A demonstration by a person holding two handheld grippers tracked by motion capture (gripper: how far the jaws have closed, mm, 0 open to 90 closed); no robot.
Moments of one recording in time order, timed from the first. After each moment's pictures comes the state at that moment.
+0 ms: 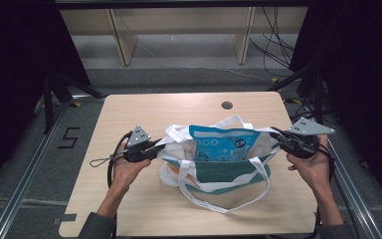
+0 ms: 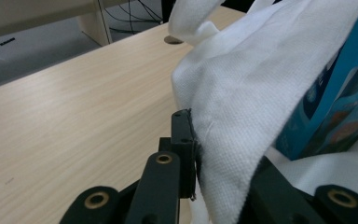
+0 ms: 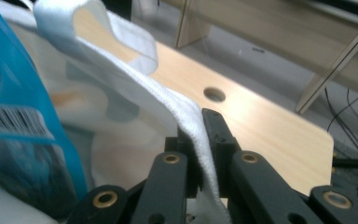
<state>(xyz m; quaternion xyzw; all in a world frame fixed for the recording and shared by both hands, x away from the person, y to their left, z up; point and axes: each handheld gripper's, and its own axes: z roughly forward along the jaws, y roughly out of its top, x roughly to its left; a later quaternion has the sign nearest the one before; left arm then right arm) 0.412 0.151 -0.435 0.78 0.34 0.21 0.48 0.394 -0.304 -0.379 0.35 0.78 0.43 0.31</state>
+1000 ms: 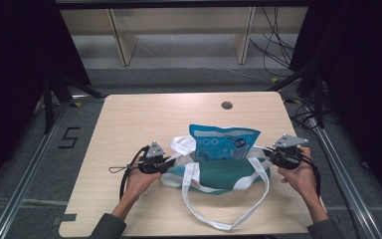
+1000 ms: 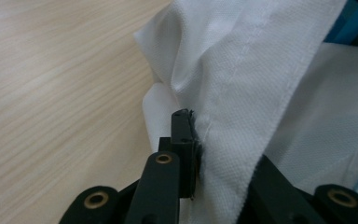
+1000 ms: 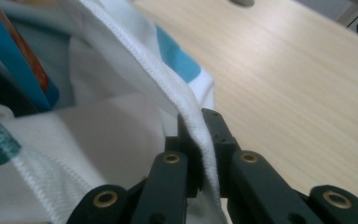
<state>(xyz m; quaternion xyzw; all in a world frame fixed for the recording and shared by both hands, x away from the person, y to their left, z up) 0.418 0.131 -0.500 0.83 0.34 0.15 0.42 0.413 -0.307 -0.458 0.37 0.84 0.32 0.25</state>
